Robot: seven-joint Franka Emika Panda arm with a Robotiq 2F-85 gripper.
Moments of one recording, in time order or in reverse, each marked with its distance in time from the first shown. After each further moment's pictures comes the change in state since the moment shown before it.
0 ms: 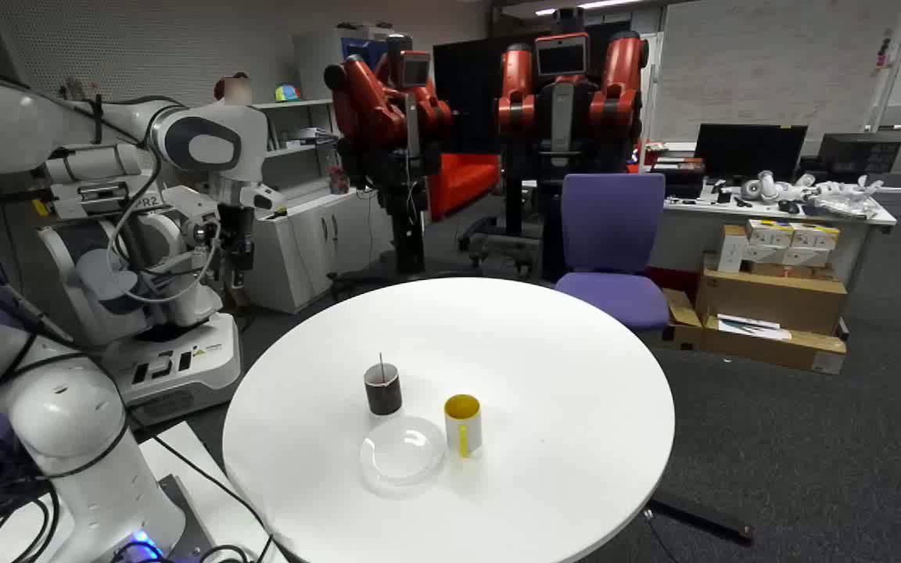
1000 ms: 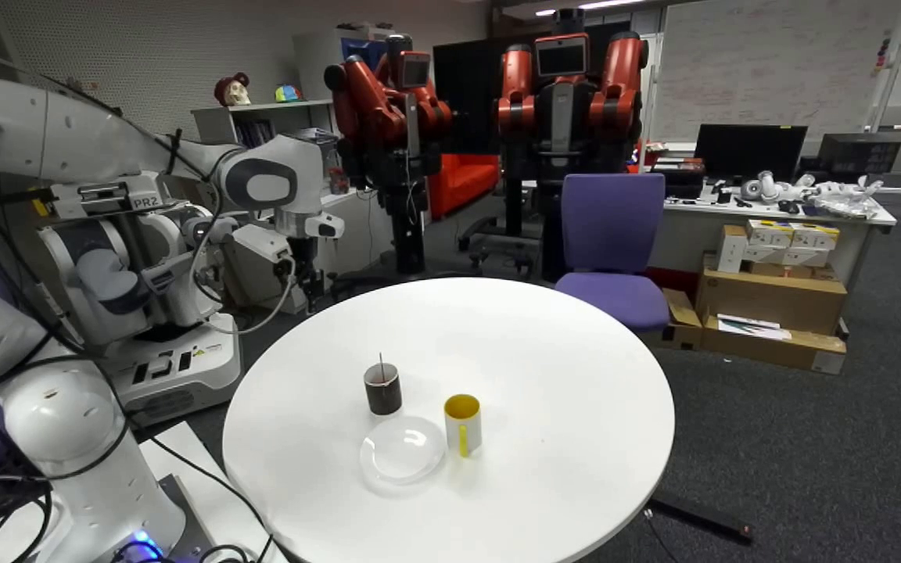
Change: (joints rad) arm -0.106 0.207 -0.068 -0.021 -0.131 0.326 -0.172
